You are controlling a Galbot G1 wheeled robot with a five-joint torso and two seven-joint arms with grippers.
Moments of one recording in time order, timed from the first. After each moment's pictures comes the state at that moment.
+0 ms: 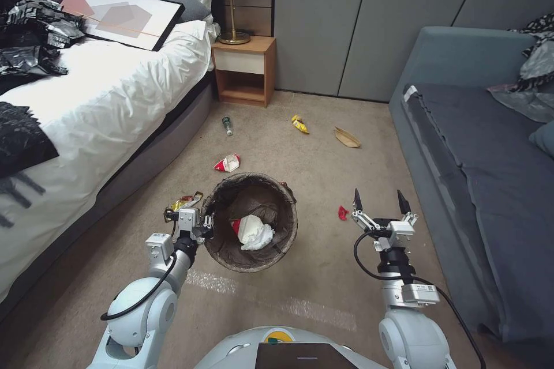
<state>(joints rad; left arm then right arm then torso) 1.60 -1.40 -0.57 -2.28 -0.28 0.51 0.05 -1.72 1.46 0.57 2.16 0.04 0.34 0.11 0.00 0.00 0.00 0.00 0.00</state>
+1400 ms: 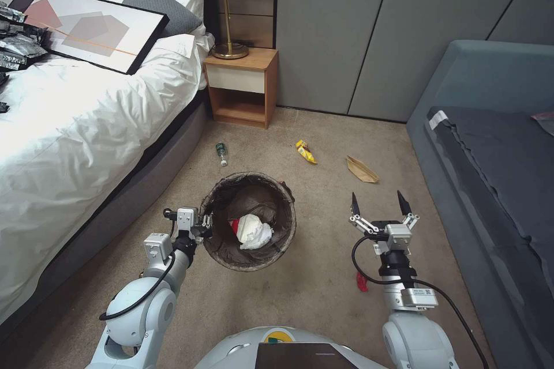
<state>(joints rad) 1.60 -1.40 -0.57 -2.28 -0.28 0.51 0.05 -1.70 1.46 0.60 2.13 -0.03 0.42 0.08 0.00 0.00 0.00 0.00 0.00</state>
